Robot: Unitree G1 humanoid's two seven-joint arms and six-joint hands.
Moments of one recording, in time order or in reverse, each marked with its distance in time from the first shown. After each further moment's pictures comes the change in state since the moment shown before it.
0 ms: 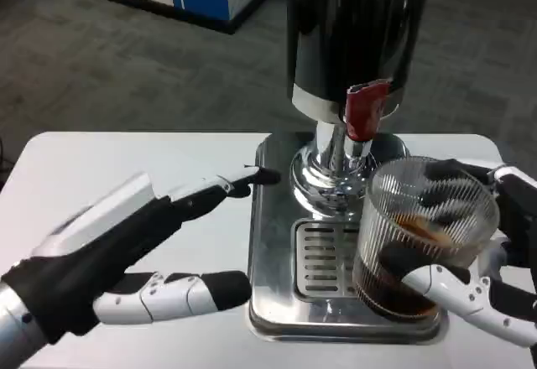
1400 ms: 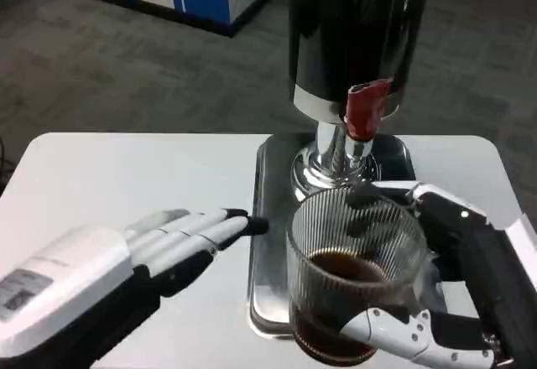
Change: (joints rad) left arm 0.386 -0.010 0.302 -0.397 0.071 -0.021 -0.020; right arm 0.031 -0.030 0.112 -0.057 -0.019 -0.002 0.118
